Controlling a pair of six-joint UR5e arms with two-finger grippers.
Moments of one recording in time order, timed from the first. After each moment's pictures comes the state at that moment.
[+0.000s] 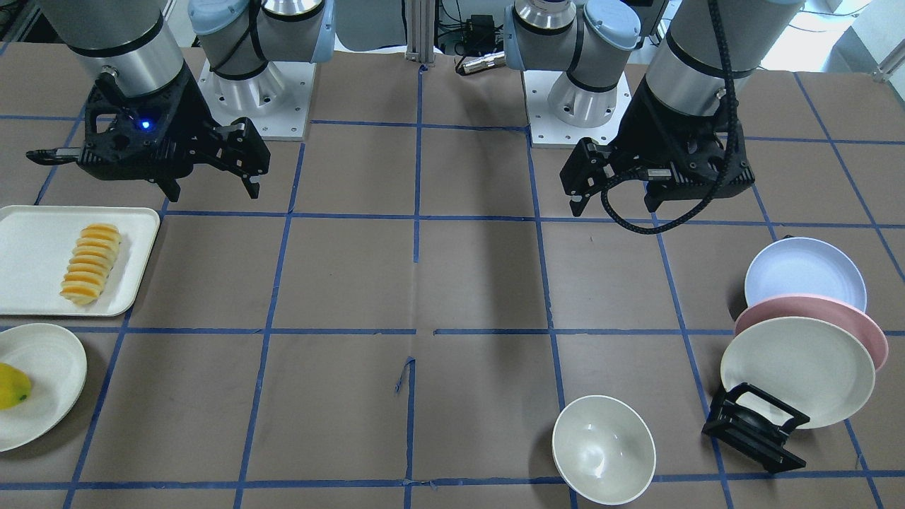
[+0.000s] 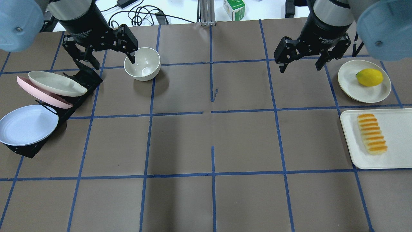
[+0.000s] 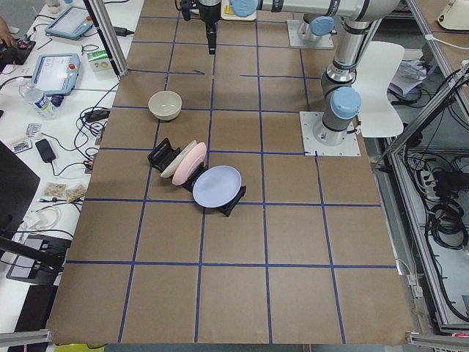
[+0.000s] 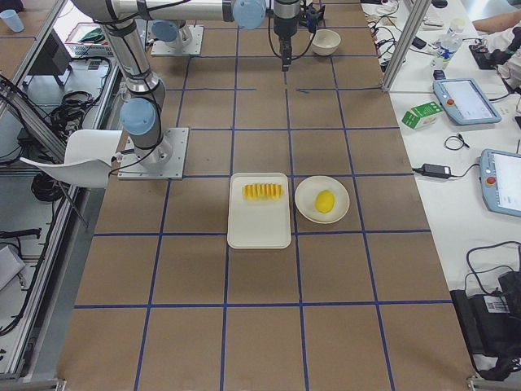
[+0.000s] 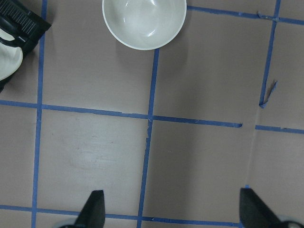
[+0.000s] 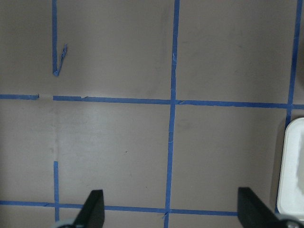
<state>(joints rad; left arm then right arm) -1.58 -1.65 -1.46 -1.59 1.53 -0.12 1.57 -1.55 1.57 -1.62 -1.54 -0.04</state>
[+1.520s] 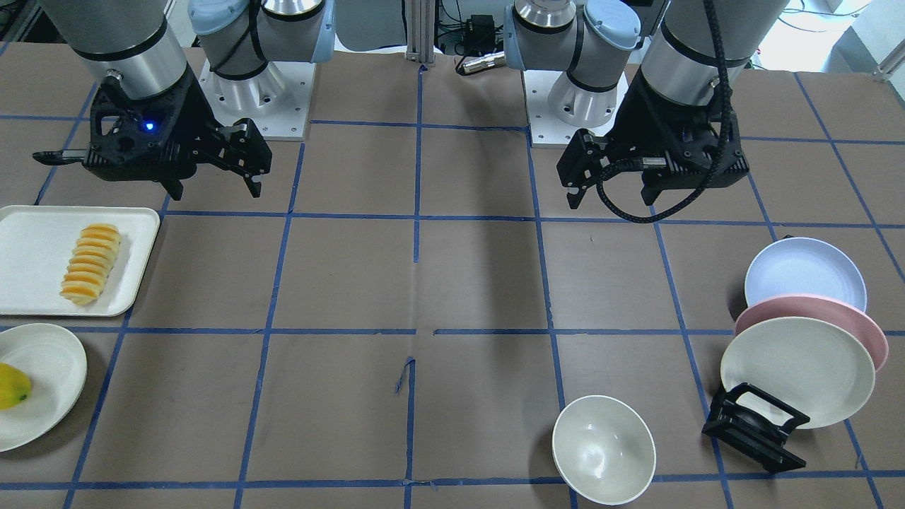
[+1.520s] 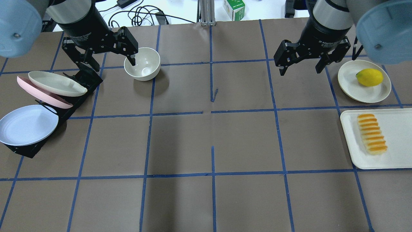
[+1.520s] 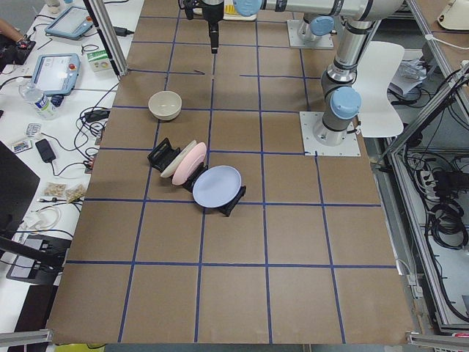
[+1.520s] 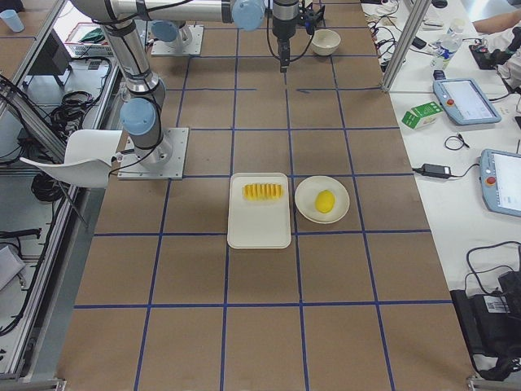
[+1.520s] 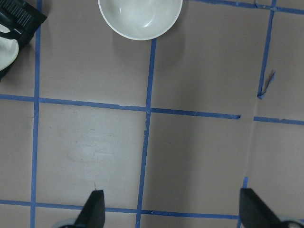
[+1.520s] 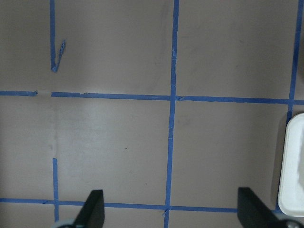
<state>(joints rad) -1.58 -1.64 -1.47 -1.58 1.53 -0.12 1.57 -1.56 1.58 -1.62 -1.54 -0.04</state>
